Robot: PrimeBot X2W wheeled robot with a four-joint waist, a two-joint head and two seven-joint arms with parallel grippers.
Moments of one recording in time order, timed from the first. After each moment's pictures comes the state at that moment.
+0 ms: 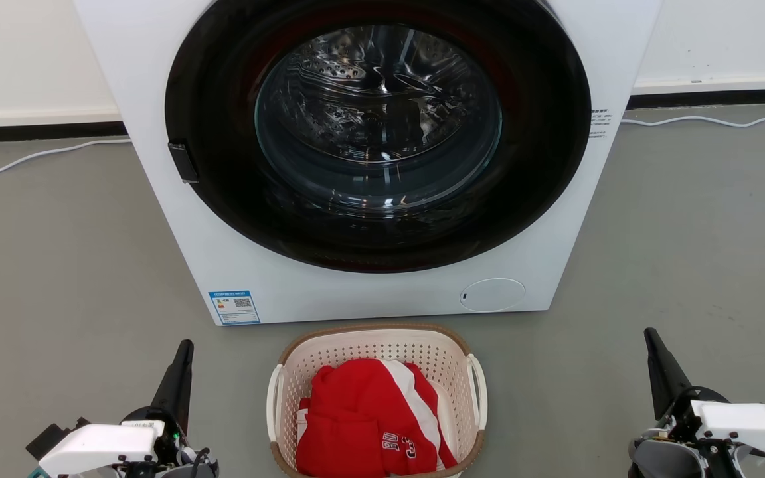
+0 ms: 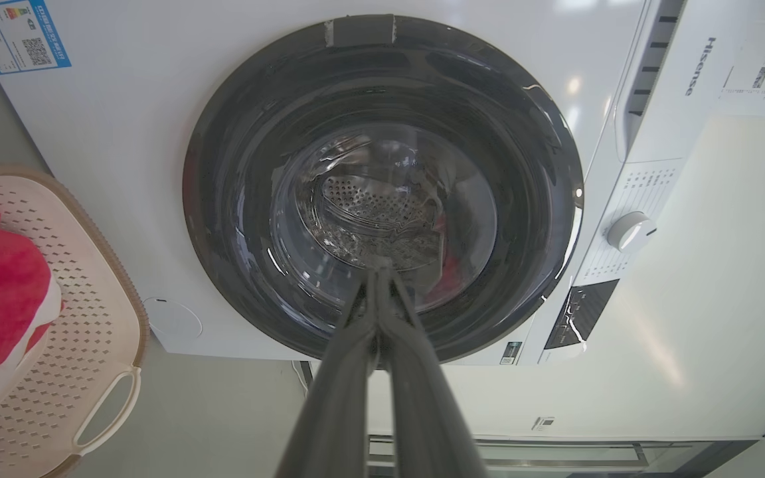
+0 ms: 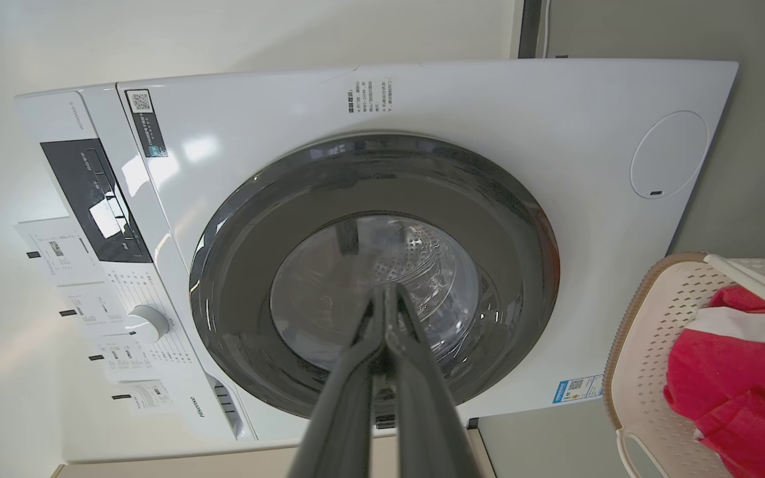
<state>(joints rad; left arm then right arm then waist) -0.06 0.04 0.09 0.27 -1.60 -0.12 0.11 -0.07 -0.04 -0.13 0.27 1.60 0.12 0.11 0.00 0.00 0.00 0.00</state>
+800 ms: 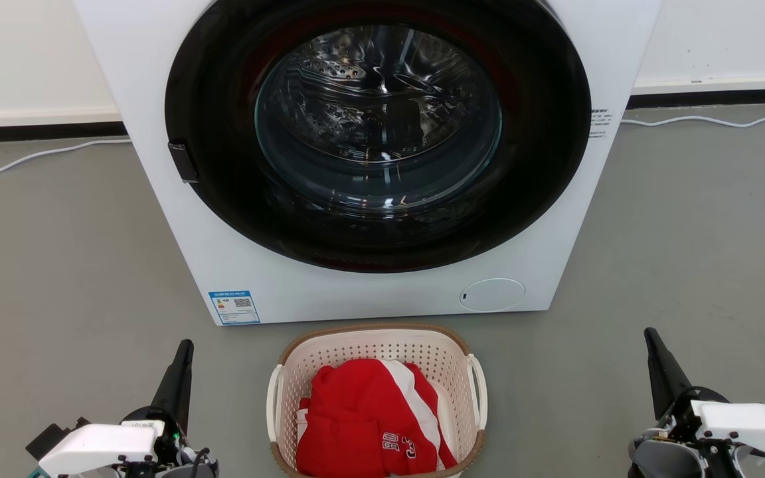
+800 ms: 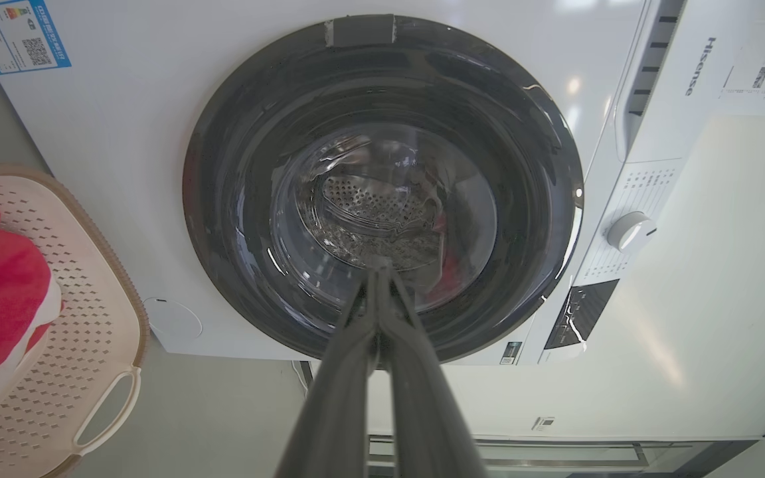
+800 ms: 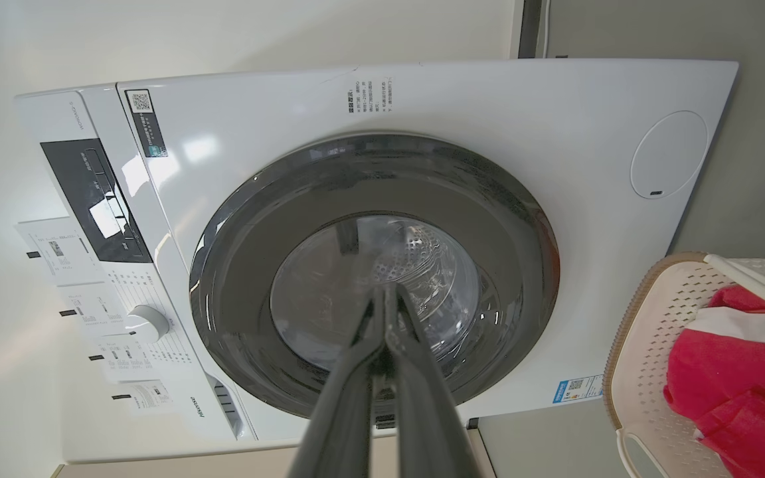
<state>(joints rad) -0.06 0.04 0.09 0.27 -1.60 -0.12 0.11 -0.07 -0.04 -0.13 0.27 1.60 0.12 0.11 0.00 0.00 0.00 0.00</state>
